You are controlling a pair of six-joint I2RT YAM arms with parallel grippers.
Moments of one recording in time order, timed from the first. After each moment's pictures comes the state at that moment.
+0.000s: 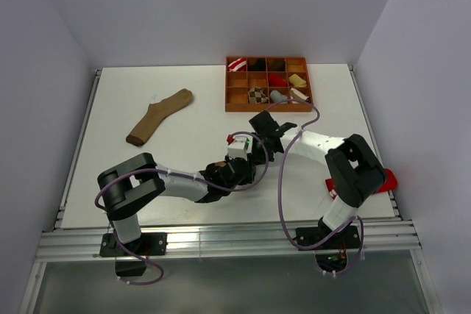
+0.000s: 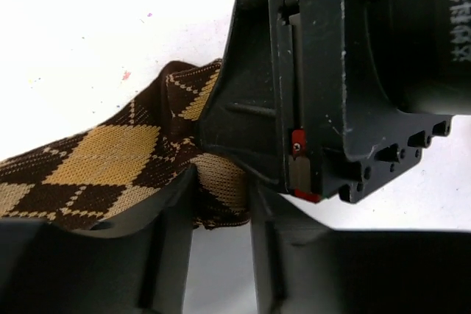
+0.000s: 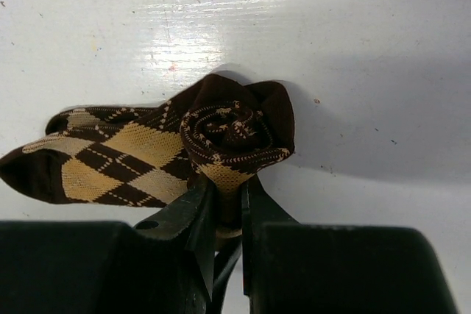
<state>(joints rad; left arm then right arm) -1.14 1.77 0.79 0.42 -0.48 -0.73 0.60 1.67 0.97 -0.46 -0.04 0.72</state>
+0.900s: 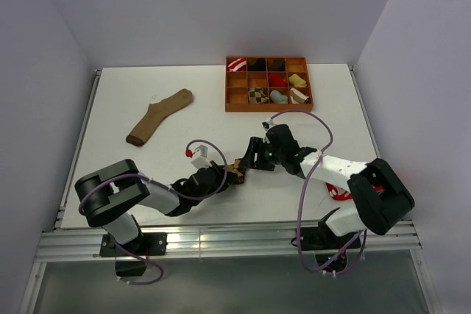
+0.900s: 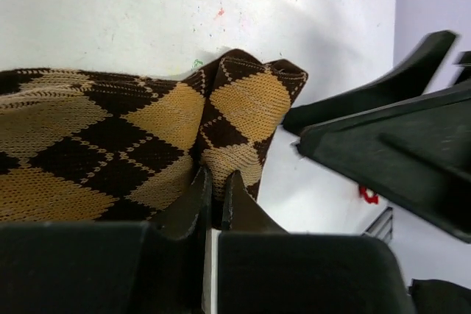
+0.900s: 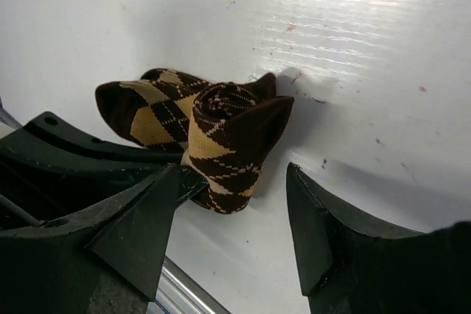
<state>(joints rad) -1.05 1.63 0.38 0.78 -0.35 -1.22 0.57 1.39 0.61 0.02 -0.27 0.71</state>
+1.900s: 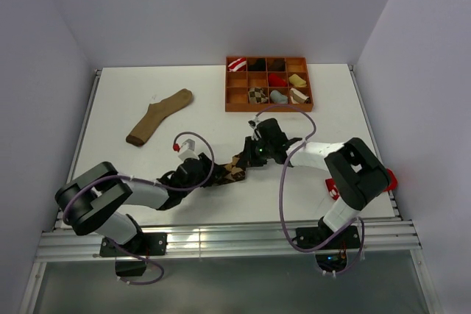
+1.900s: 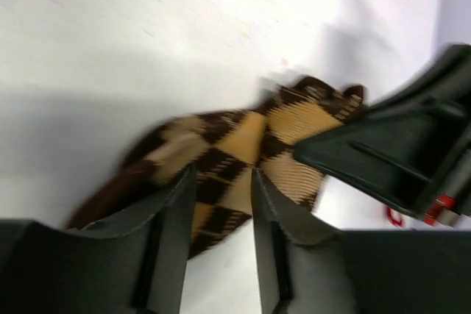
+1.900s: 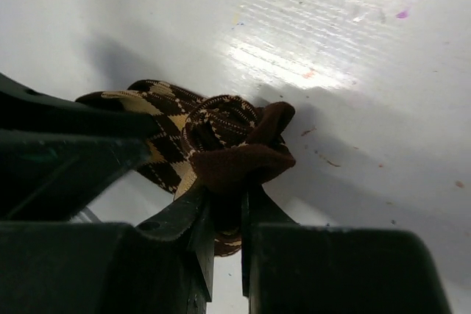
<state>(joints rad) -0.88 1.51 0.34 0.66 -0.24 -1.18 0.57 1.63 0.74 0.05 -0.38 0.58</state>
